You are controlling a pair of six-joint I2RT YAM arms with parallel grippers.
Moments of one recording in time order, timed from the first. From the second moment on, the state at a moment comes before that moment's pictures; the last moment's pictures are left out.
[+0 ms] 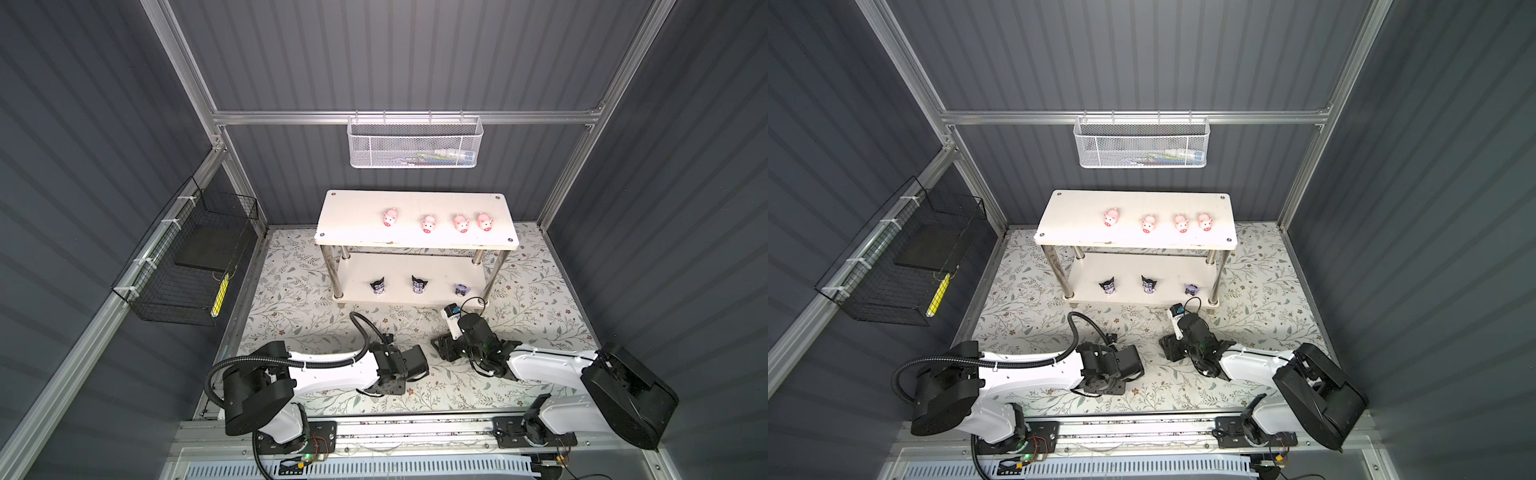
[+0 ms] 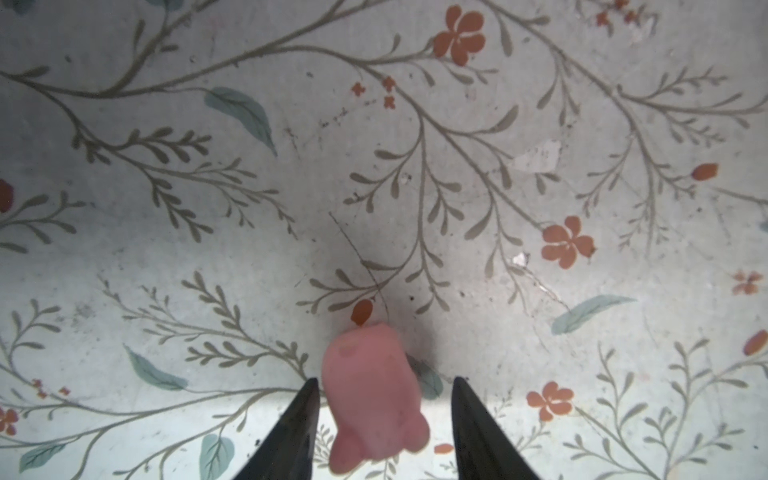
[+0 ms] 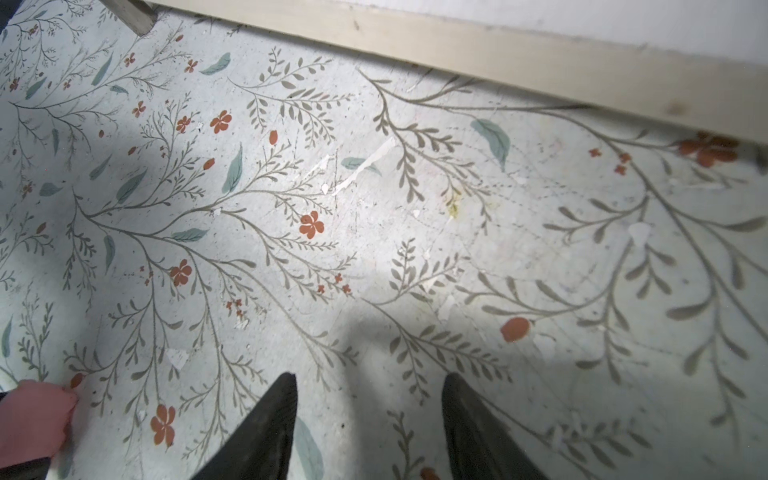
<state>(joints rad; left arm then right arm) -1.24 1.54 0.86 -0.79 -0.19 -1.11 0.70 1.35 0.39 0.20 -0.06 0.35</state>
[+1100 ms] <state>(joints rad) -1.08 1.26 1.24 -1.16 -0.25 -0.96 0.69 1.38 0.39 0.20 -0.08 0.35</state>
